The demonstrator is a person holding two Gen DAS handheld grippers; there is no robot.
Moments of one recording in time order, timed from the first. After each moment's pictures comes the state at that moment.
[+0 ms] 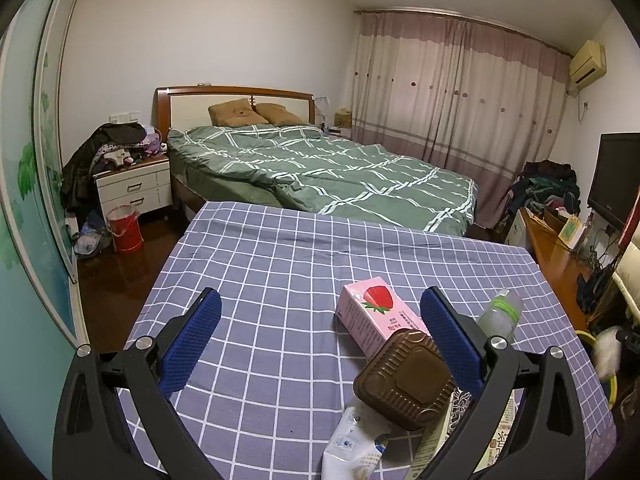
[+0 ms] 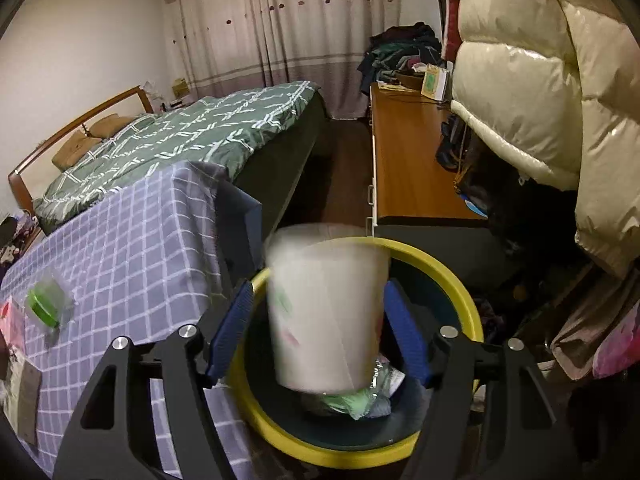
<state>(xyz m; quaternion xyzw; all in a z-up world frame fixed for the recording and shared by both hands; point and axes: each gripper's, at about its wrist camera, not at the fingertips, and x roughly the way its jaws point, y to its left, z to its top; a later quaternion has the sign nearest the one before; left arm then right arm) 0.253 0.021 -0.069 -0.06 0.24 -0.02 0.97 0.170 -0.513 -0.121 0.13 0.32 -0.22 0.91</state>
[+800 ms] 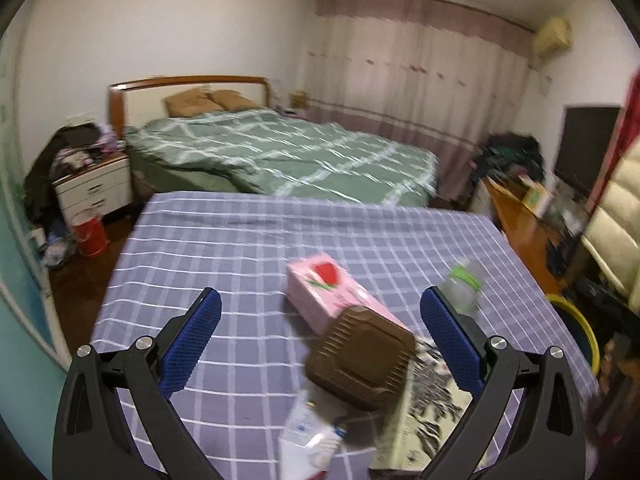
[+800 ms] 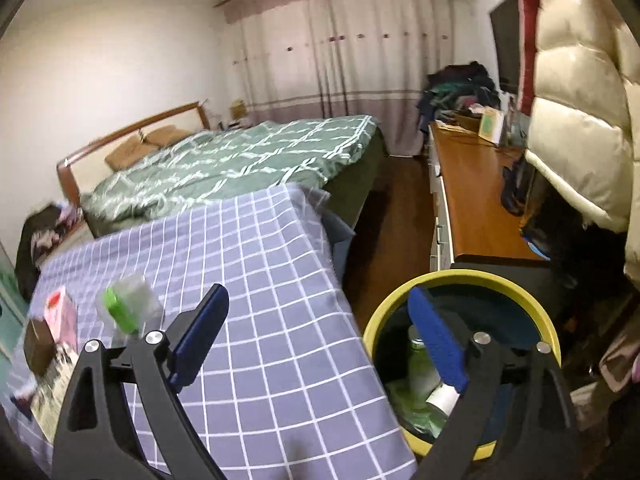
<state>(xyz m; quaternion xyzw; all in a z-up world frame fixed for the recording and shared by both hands) 0.256 -0.011 -0.073 -0.03 0.28 -0.12 0.95 0.194 -0.422 -0.108 0.10 0.27 -0.13 0.95</state>
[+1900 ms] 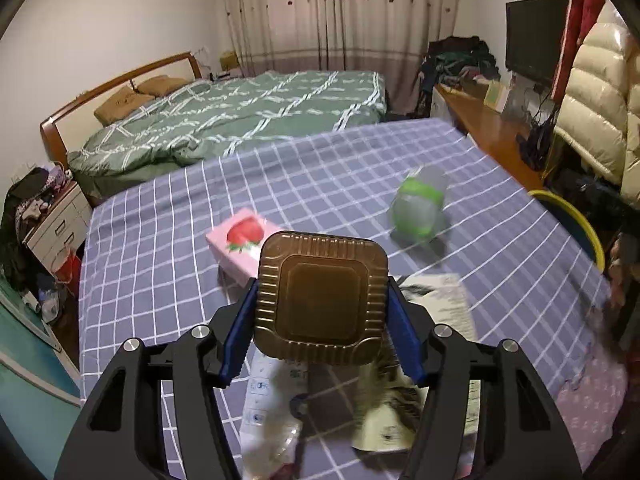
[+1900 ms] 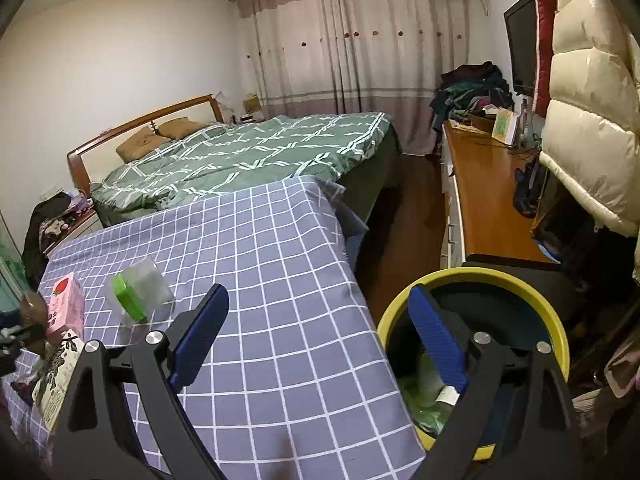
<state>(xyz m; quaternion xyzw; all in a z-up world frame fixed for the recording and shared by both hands) 0.268 -0.074 -0.090 0.11 0.35 -0.19 0.91 0.191 -0.418 -0.107 0.10 0.27 -0.11 0.95</state>
